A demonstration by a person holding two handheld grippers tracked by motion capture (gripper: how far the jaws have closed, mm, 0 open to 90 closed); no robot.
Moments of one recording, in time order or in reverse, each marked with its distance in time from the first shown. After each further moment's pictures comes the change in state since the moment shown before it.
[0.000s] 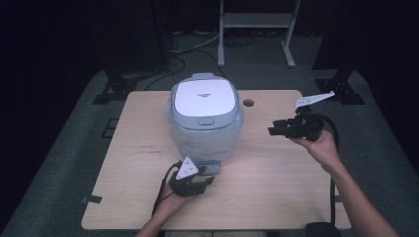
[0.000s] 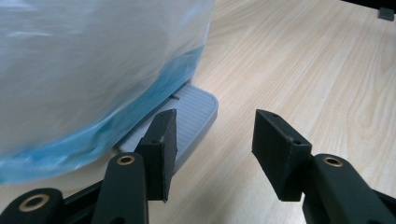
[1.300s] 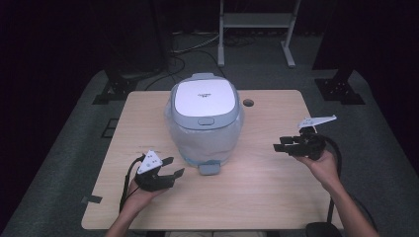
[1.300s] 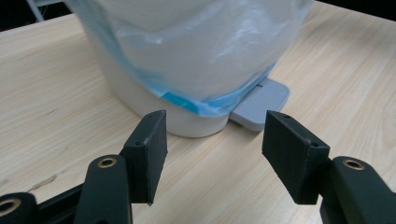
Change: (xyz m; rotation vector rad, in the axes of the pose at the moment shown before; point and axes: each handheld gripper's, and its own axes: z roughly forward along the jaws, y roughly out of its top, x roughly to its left) left arm 0.051 -0.005 -0.075 -0.026 0.122 -0.025; right arm -0.013 -0.066 0.015 0.005 -0.070 0.074
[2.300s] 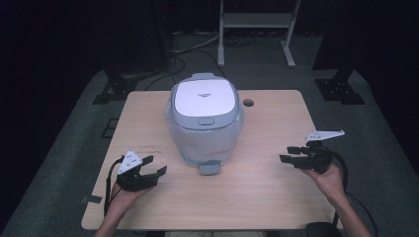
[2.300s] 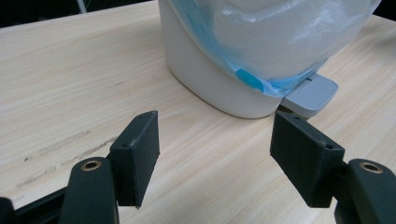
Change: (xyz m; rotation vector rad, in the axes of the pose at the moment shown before) left arm 0.028 -0.019 -0.029 -0.022 0.110 -0.091; right arm 0.004 -0.040 -0.009 -0.020 -0.052 0.011
